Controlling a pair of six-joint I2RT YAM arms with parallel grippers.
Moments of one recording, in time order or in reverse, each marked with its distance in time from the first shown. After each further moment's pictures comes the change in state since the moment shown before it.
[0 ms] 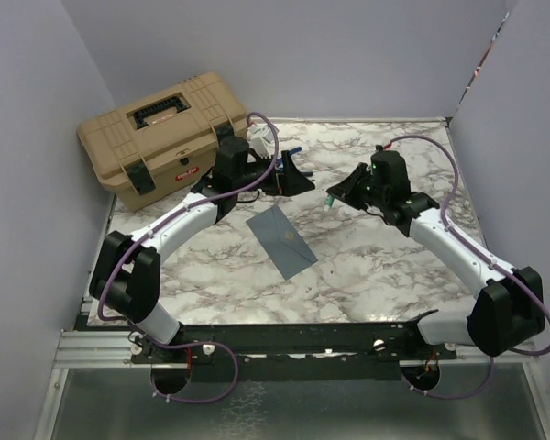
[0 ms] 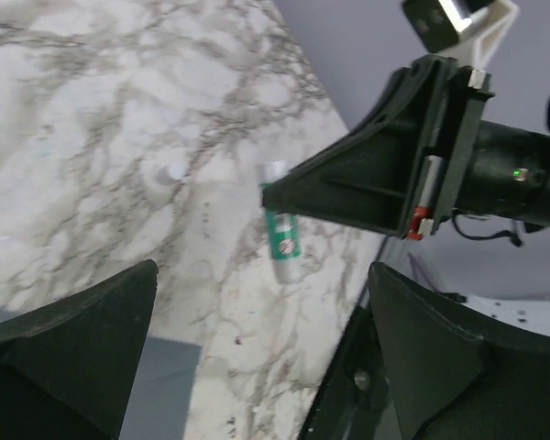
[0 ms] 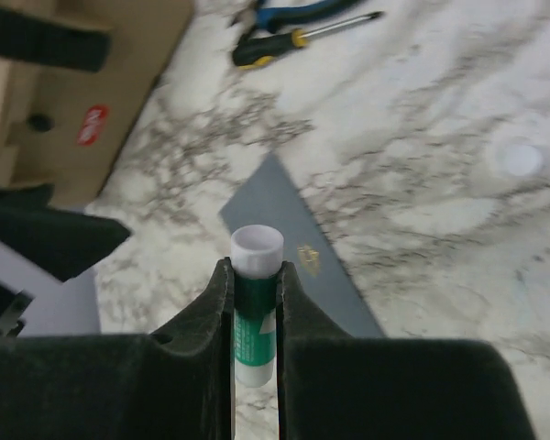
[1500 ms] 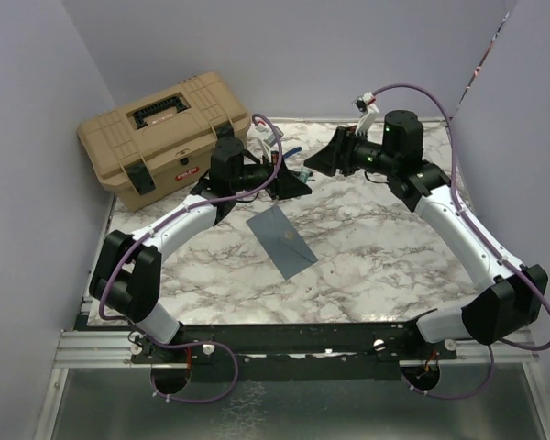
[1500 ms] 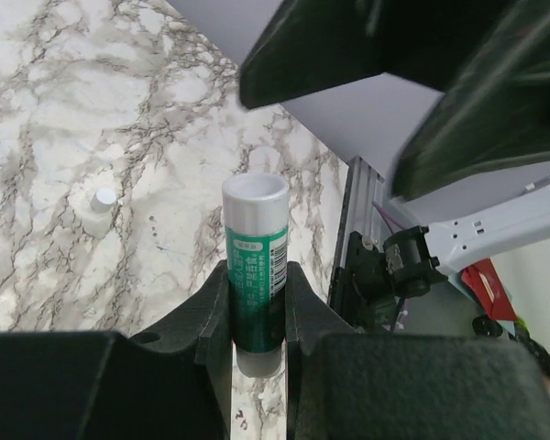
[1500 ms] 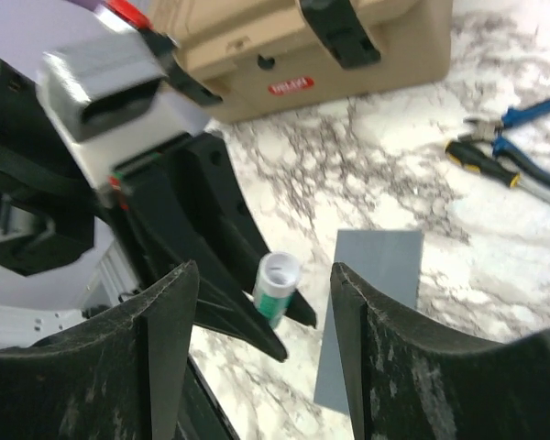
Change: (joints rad) left arm -0.006 0.008 -0.032 0.224 0.270 0.034; right arm -0.006 0.025 0.292 0.140 -0.527 -0.388
